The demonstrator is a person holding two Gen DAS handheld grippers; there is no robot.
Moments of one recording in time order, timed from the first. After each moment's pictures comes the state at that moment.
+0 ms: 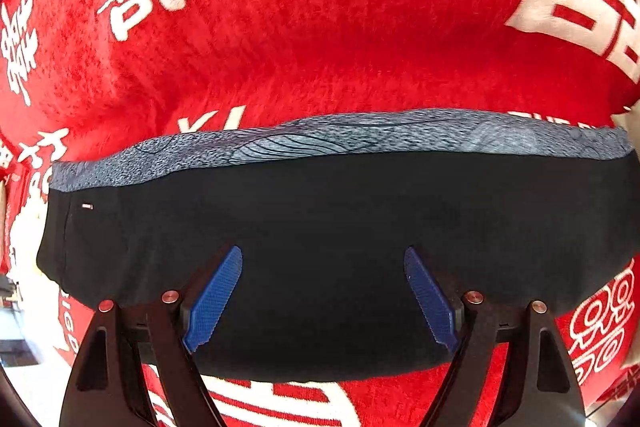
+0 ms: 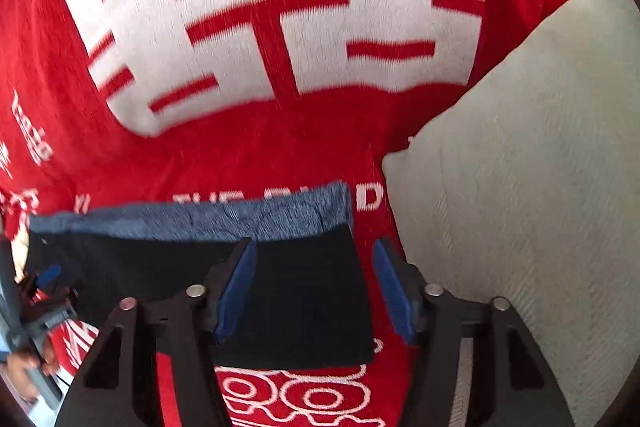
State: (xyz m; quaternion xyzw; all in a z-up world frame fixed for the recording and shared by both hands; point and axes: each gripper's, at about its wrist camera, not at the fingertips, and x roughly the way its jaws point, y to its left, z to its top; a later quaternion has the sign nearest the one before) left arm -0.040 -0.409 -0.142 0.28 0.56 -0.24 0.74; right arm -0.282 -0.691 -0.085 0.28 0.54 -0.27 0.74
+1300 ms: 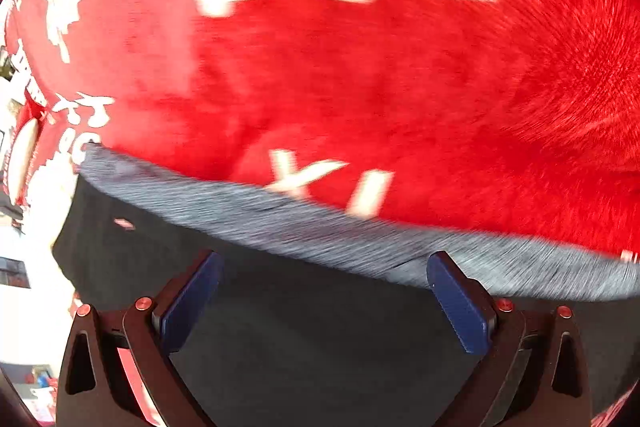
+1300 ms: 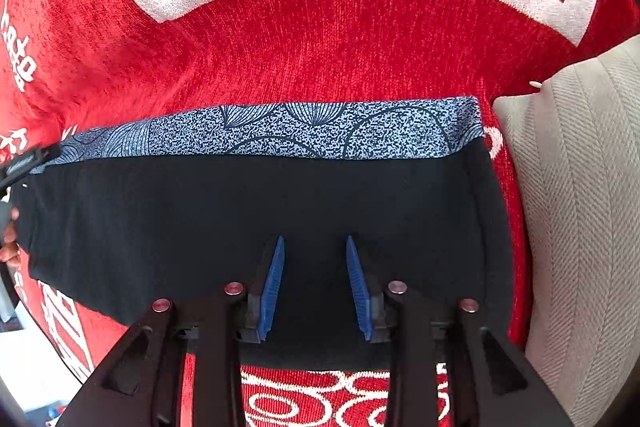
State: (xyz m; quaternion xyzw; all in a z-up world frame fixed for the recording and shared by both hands) left arm 0.090 -0.374 -0.161 0.23 0.57 -0.12 0.78; right arm -0.255 -0.643 -0.164 0.27 0.61 -0.22 0.71
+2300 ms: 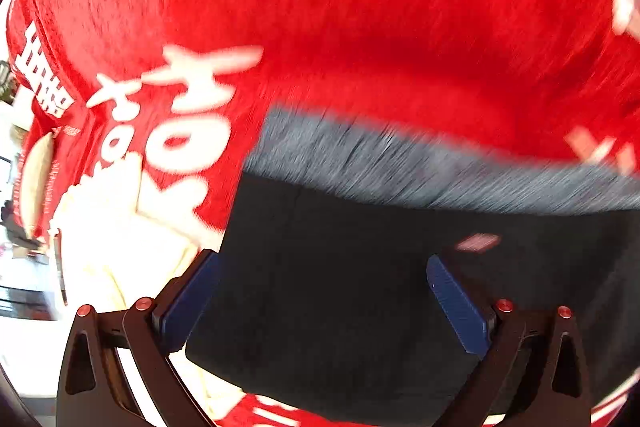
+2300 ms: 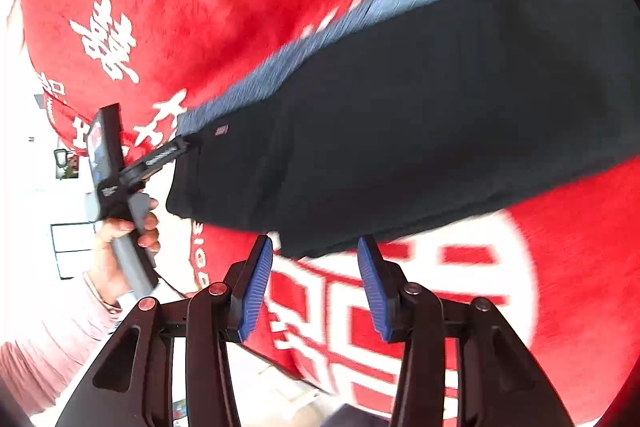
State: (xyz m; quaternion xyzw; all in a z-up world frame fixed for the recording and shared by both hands) left arm 0.227 -0.132 -0.191 0.29 0.57 -0.12 0.76; right arm -0.144 -0.338 -0.133 0.50 0.53 -0.06 0.69
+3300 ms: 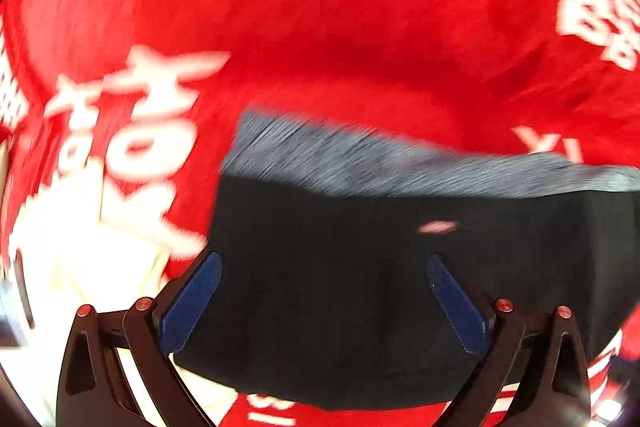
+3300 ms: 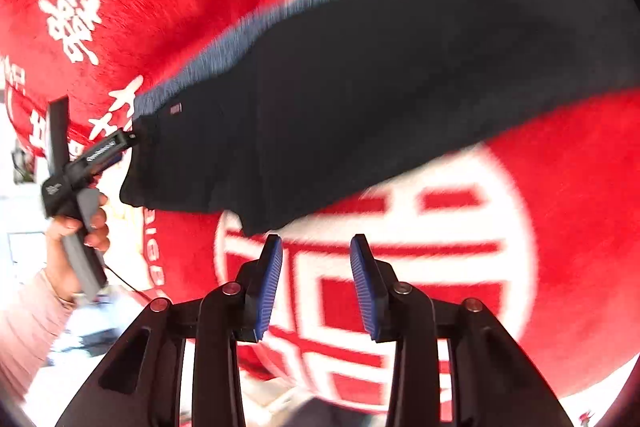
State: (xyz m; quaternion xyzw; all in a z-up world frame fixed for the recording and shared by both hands) left arm 0.219 -0.135 -0.153 0.23 0.56 -0.25 0.76; right arm -0.142 -0.319 -0.139 0.42 0.55 -0.14 0.70
